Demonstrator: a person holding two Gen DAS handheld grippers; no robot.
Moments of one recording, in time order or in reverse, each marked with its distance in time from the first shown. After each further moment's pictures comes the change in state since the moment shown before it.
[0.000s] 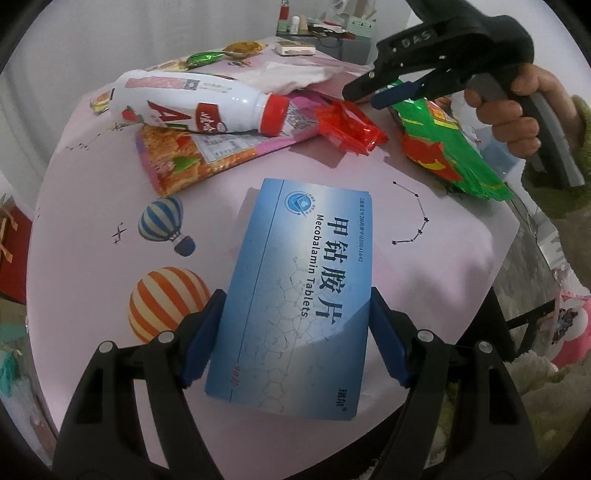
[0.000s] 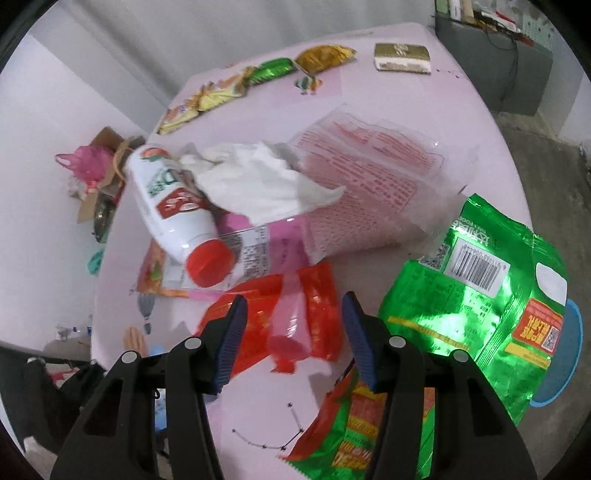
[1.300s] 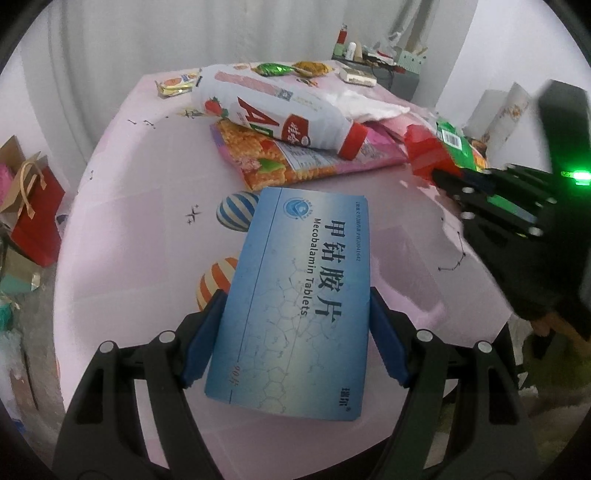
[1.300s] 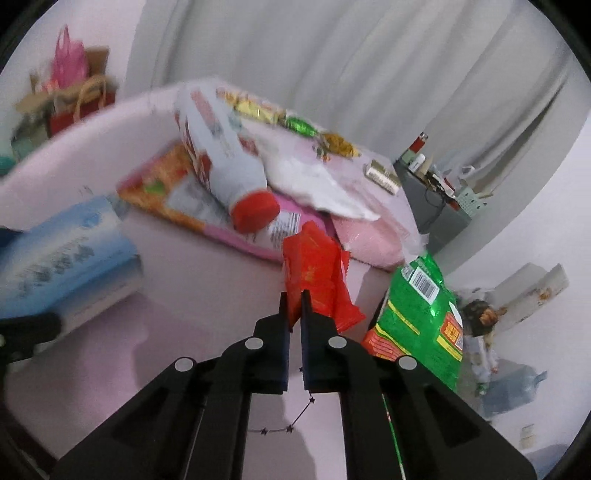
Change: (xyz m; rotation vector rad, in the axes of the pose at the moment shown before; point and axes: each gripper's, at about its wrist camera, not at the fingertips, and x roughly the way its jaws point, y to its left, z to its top) left arm -0.026 0.042 -0.015 -0.178 -0.096 0.081; right arm -0.001 0.123 -0.122 -0.445 -0.399 -0.597
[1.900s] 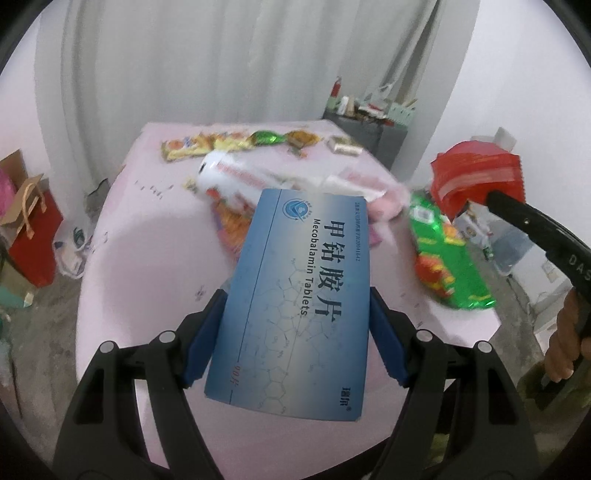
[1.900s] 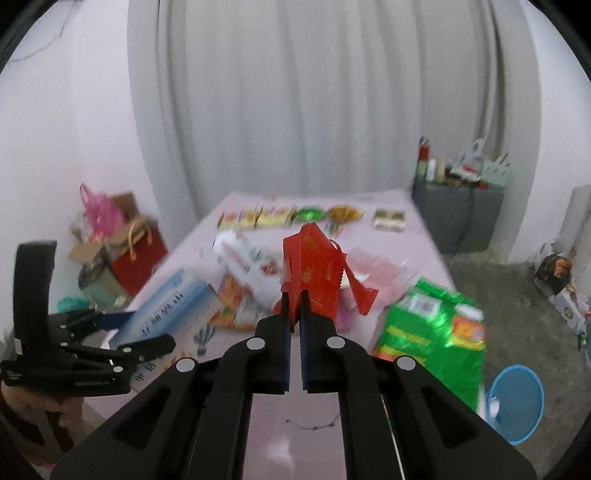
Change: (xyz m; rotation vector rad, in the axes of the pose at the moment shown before) left arm -0.060 -0.009 0.041 -0.030 -0.187 -0.066; right arm -0.103 -0.092 0.009 0.397 -0.257 0.296
